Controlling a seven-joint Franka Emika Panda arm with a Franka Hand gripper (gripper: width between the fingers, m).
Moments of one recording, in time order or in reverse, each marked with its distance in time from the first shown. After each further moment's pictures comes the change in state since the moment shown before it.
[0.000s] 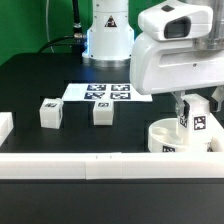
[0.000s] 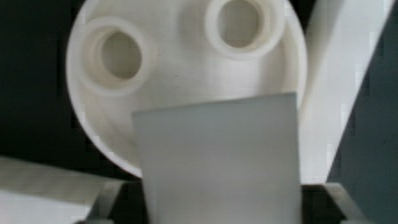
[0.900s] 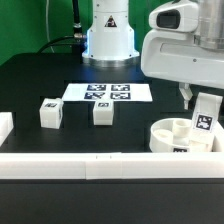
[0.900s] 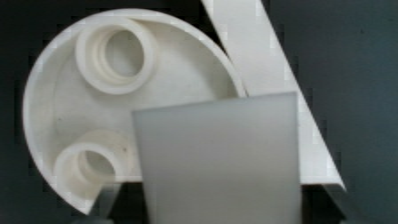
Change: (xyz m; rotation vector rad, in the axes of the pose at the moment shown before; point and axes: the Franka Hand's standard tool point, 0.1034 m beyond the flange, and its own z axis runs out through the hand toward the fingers) arm 0.002 -0.014 0.000 0.009 0.009 0.713
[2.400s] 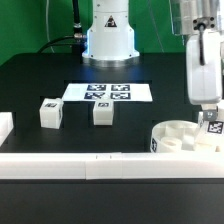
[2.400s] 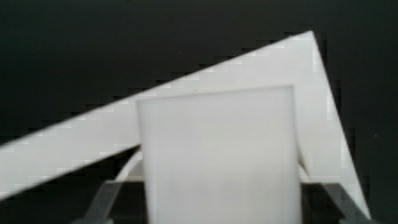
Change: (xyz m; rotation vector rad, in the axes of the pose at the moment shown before) arm 0.000 -0.006 0.001 0.251 -0.075 1.424
